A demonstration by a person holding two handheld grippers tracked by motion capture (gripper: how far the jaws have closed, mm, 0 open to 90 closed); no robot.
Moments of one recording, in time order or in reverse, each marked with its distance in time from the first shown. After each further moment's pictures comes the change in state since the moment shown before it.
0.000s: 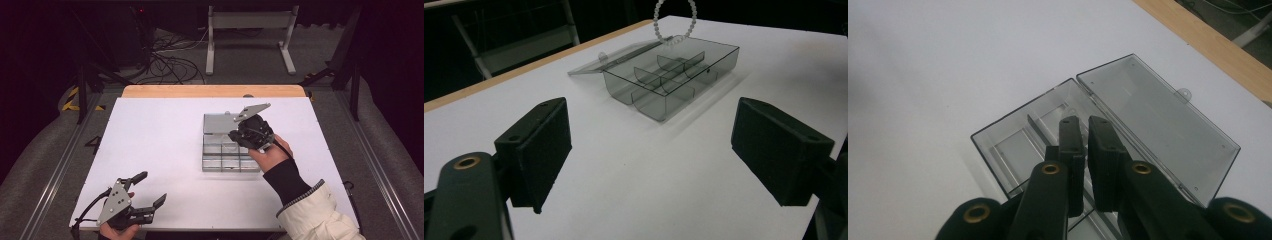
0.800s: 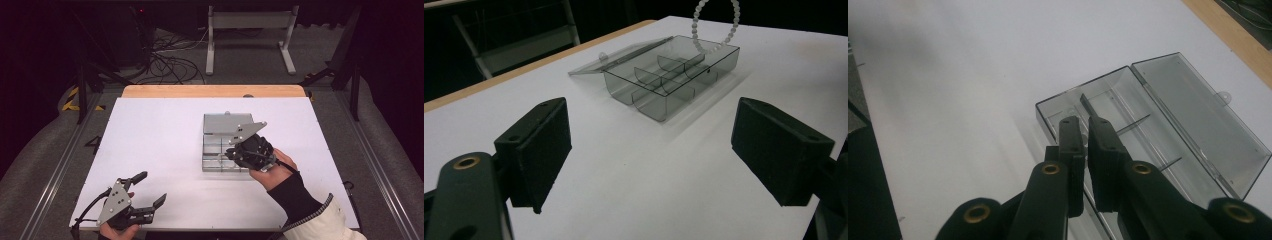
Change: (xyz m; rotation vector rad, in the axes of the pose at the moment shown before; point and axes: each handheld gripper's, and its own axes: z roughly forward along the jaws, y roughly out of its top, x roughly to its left) left arm 0.000 0.000 0.000 -0.001 0.001 -0.001; right arm 0.047 -0.010 -0.026 0.034 0.057 -0.144
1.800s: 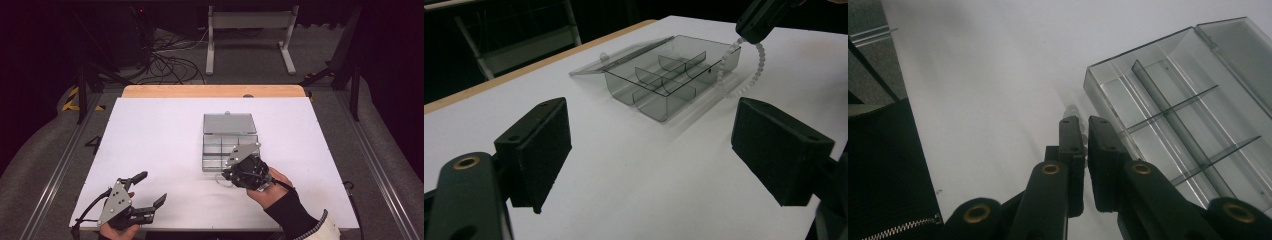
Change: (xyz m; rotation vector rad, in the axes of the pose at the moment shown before) left arm -0.001 0.000 0.000 0.002 0.003 -0.001; right arm 0.030 -0.029 0.021 0.036 0.078 0.002
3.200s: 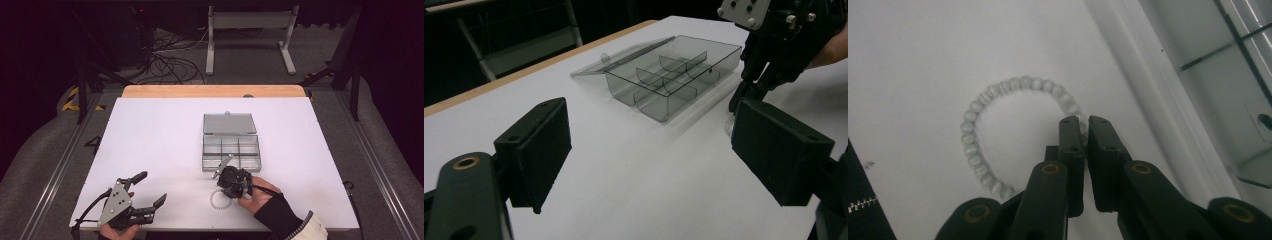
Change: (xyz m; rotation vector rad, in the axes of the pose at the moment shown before) left arm 0.000 0.000 0.000 0.000 0.006 0.016; right arm 0.007 -0.020 0.075 0.320 0.030 0.007
